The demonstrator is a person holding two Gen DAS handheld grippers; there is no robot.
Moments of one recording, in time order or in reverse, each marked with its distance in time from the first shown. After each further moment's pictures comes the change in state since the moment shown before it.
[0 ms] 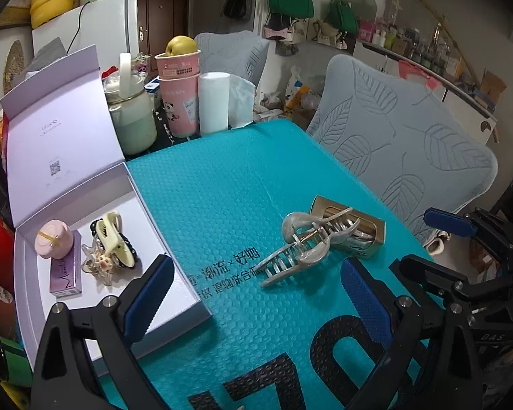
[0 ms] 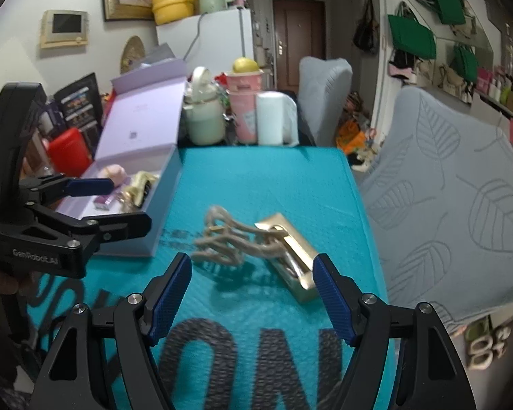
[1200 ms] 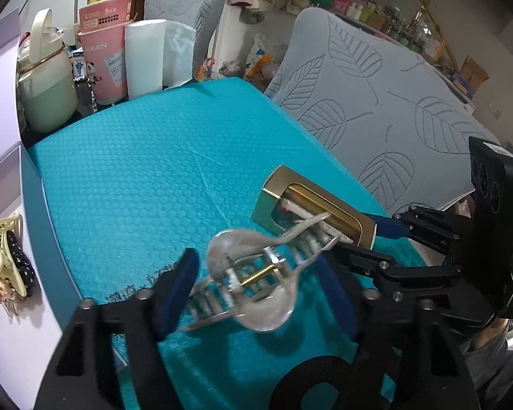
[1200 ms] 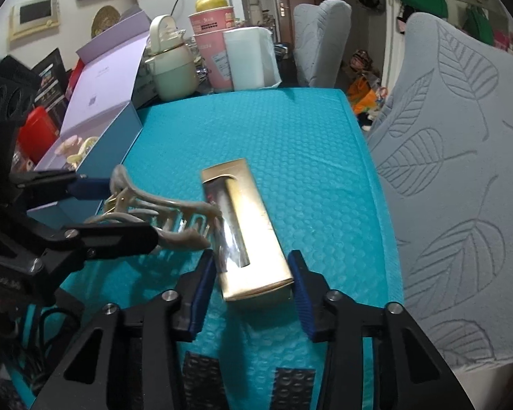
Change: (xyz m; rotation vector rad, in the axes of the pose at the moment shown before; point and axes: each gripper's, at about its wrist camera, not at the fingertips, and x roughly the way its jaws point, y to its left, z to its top) left arm 0.085 -0.029 0.010 0.005 0.128 -0.202; right arm 0.083 -0.058 -0.014 0.046 0.138 0.072
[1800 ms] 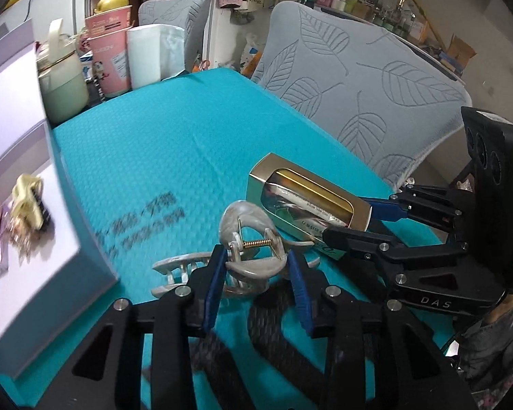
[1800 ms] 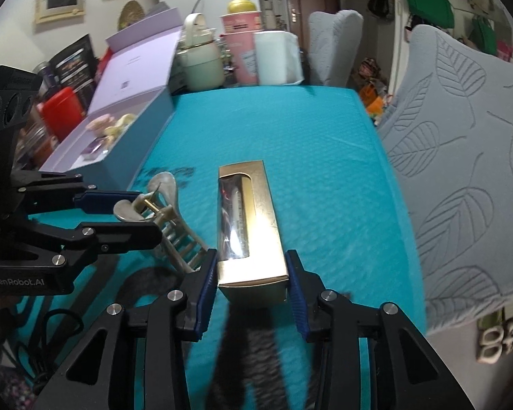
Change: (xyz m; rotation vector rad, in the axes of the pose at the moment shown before) left arm -0.044 -0.021 -0.064 0.061 0.005 0.033; right arm -0.034 0.042 -0.045 -0.066 -0.013 0.041
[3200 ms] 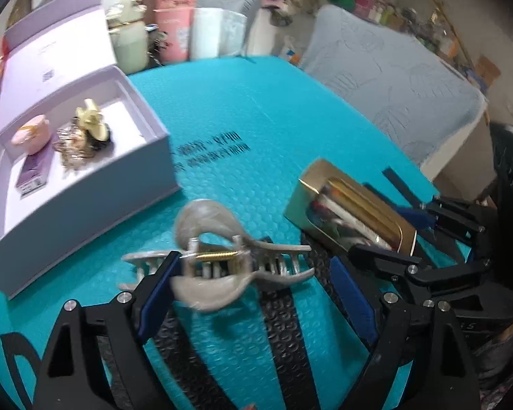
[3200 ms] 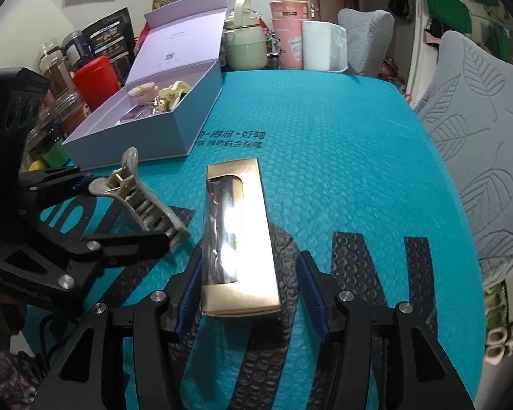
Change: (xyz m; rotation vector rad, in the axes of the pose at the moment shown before) left arm -0.031 0.031 -0.063 -0.125 -0.037 0.100; right arm -0.001 0.061 -0.025 -0.035 0.029 0.032
